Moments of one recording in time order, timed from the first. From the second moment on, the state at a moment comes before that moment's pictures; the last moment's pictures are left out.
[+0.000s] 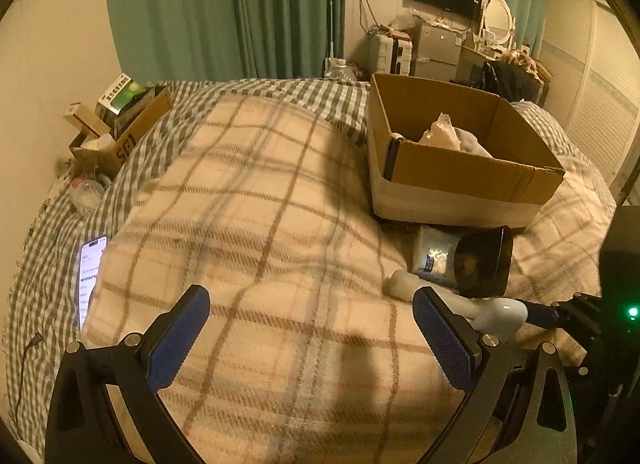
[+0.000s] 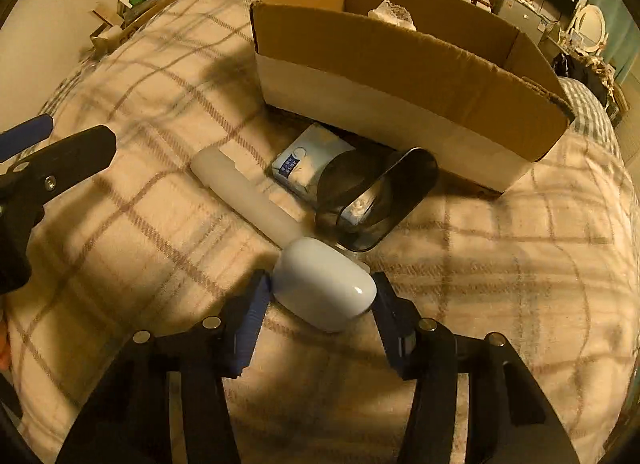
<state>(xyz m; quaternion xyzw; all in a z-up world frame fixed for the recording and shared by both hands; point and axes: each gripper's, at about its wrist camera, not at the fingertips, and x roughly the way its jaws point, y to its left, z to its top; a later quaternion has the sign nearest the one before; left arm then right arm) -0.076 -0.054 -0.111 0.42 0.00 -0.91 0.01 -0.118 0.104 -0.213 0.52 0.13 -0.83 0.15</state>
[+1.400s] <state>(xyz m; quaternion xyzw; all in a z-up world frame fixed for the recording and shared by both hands) -0.126 0.098 -0.149 0.47 -0.07 -0.87 -0.10 -0.152 0.226 -0.161 0.46 0.05 -0.88 0.09</state>
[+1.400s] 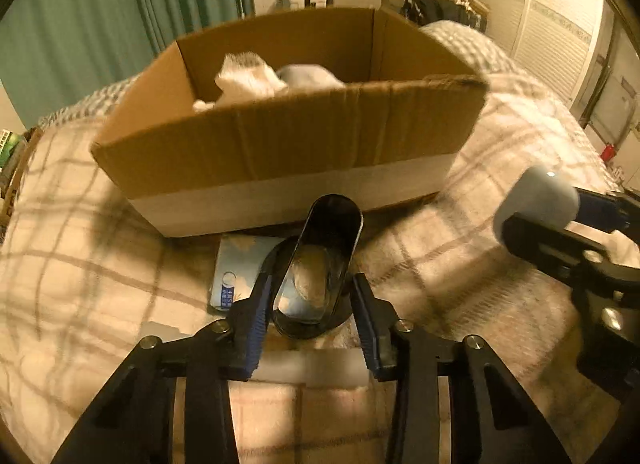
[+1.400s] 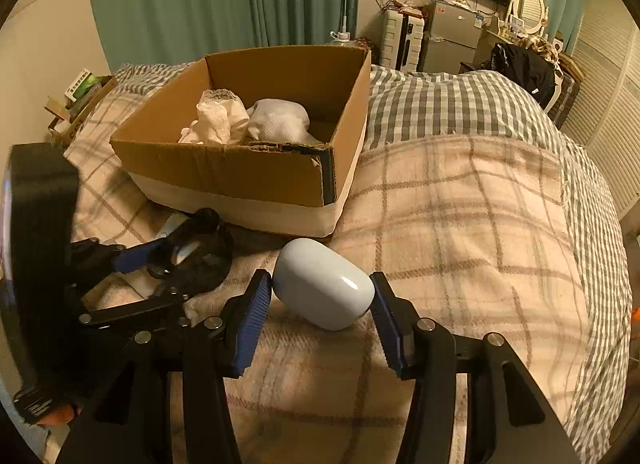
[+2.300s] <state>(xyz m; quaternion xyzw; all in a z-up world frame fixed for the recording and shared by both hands) -0.088 0.043 0.027 0.32 0.00 -0.94 -0.13 -0.102 0.192 0.002 0.33 0.10 -0.94 0.09</state>
